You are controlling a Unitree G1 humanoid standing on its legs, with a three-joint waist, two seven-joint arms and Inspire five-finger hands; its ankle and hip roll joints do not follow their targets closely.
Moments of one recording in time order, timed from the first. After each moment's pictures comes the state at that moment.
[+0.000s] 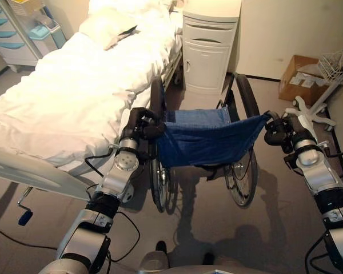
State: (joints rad) left arm -0.46 0.41 -0.27 0.40 -0.11 0.10 0.27; right arm -0.51 -0.69 0.22 0.53 -0.08 0.27 -0.07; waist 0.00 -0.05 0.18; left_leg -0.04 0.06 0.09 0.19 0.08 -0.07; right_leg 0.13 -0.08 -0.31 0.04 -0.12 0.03
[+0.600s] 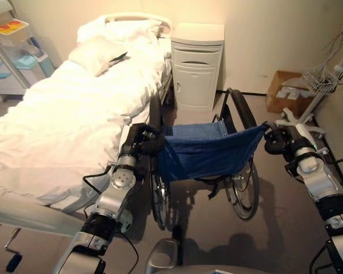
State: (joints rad) left arm -0.34 0.43 -0.23 0.30 -0.13 0.07 0.22; right arm -0.46 -0.68 0.21 0.53 -0.10 0.27 -0.04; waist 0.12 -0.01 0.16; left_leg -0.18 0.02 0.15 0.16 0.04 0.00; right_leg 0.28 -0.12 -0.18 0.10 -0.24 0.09
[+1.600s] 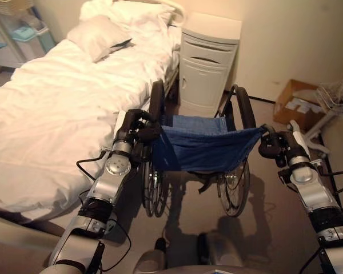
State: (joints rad) left arm -0.43 0.44 -0.21 0.39 -0.11 0.06 0.21; right arm -0.41 -0.62 0.14 0.44 -0.07 0.26 -0.09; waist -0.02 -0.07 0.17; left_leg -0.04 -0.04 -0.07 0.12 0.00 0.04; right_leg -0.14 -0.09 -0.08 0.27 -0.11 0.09
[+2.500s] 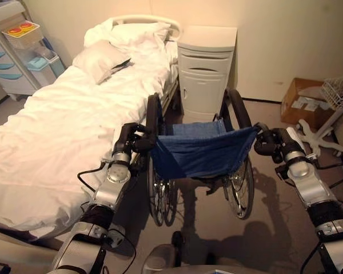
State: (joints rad) left arm -0.37 0.43 -0.21 0.43 -0.13 0.05 0.24; right arm -0.39 -0.63 0.19 0.45 -0.08 0.28 -0.06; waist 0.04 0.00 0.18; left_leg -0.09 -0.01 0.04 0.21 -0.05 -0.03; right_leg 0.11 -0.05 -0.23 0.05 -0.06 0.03
